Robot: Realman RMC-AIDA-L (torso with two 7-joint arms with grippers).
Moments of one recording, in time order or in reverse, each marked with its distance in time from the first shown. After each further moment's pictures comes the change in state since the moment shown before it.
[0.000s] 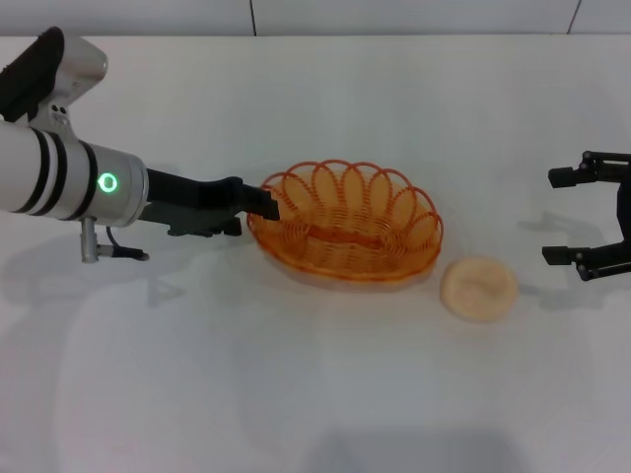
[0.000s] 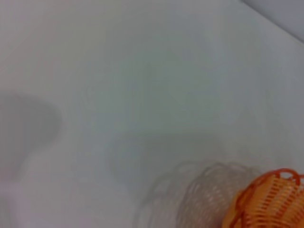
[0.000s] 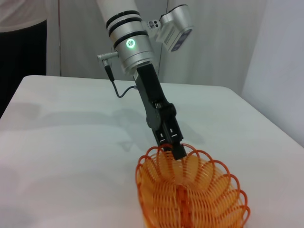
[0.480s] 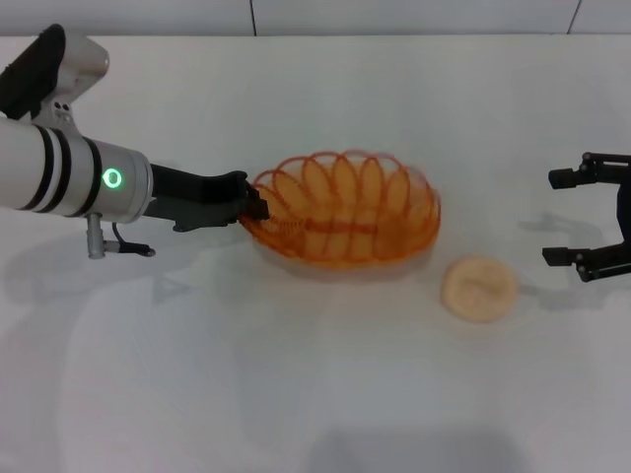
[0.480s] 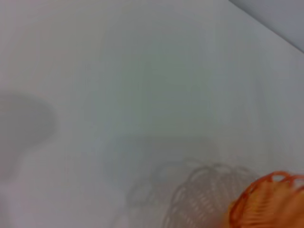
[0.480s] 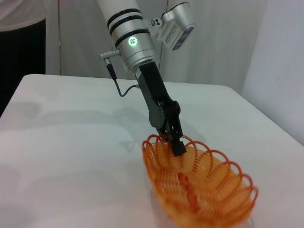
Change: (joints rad) left arm -0.005 -0.004 -0.001 -0.004 -0.012 -0.011 -0.011; right arm -0.001 -0.001 -0.002 0.002 0.000 0.004 -0.004
